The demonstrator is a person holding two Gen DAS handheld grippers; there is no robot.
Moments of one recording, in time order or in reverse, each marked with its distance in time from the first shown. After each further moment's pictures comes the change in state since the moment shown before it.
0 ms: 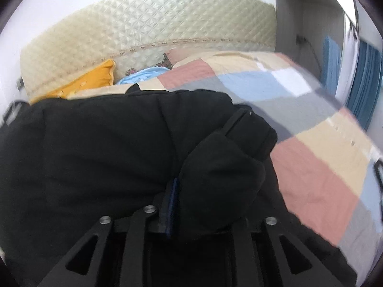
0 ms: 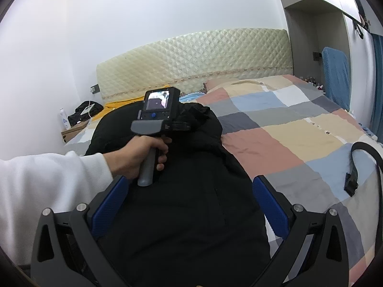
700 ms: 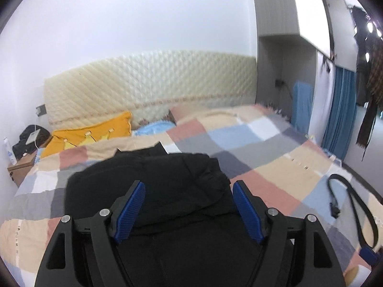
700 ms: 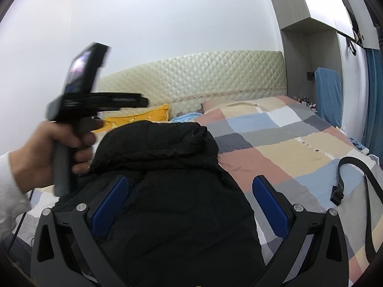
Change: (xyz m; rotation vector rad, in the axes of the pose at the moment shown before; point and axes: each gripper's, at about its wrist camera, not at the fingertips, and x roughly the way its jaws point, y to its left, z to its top) left arm -0.280 0.048 -0.028 -0.033 -0.290 -0.074; right arm -0.049 0.014 0.004 -0.035 -0.134 -0.033
